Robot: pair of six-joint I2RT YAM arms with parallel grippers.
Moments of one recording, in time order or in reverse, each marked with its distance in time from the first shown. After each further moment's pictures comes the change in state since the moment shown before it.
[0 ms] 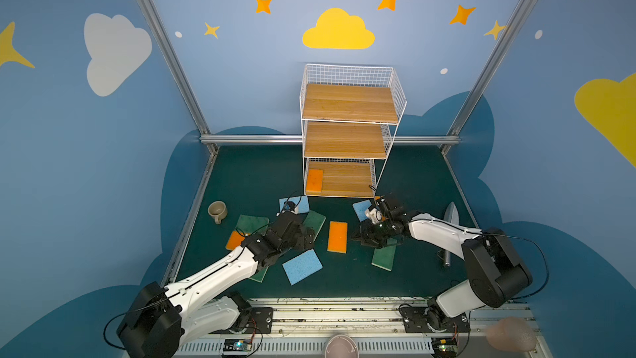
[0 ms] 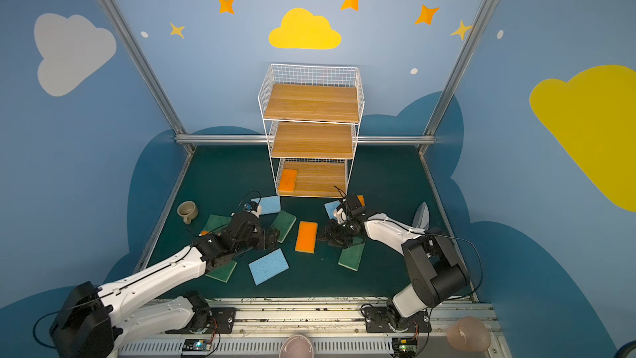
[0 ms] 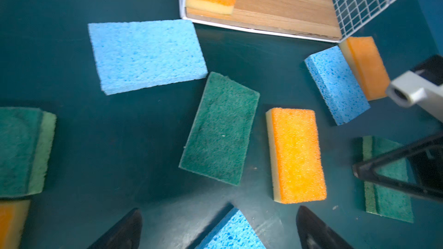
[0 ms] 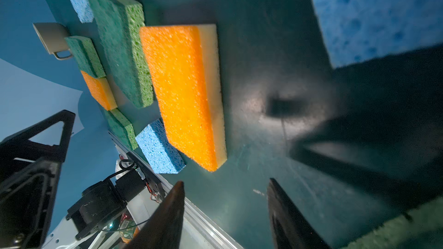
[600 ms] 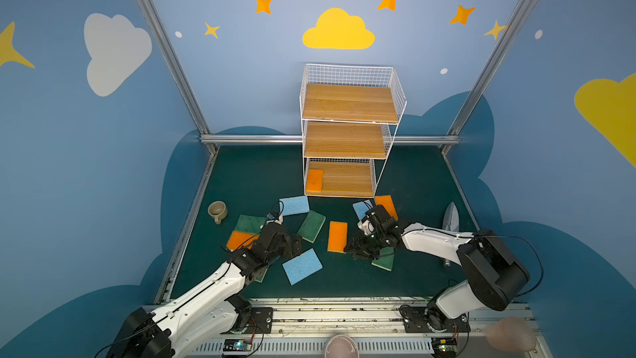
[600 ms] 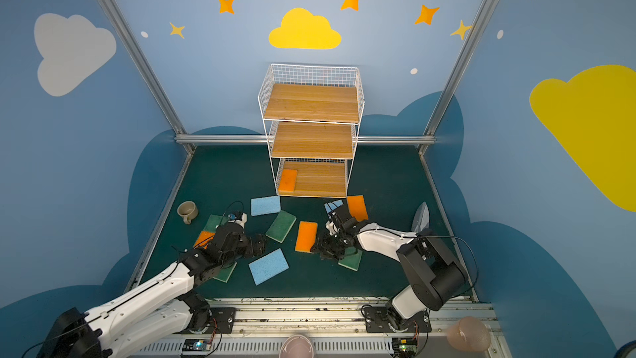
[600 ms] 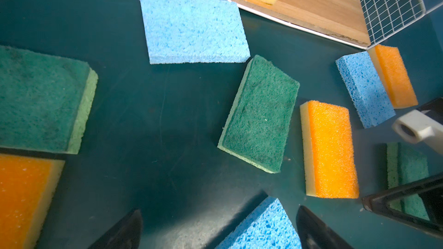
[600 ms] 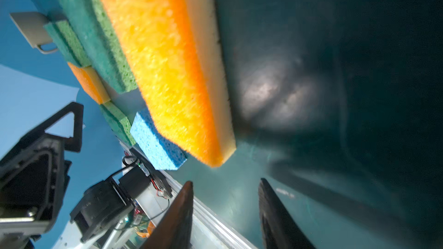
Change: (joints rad) left arm 0.089 -0.157 -0.176 0.035 0.044 -0.014; right arm 0.122 0.035 -0.062 0.136 0.014 0.200
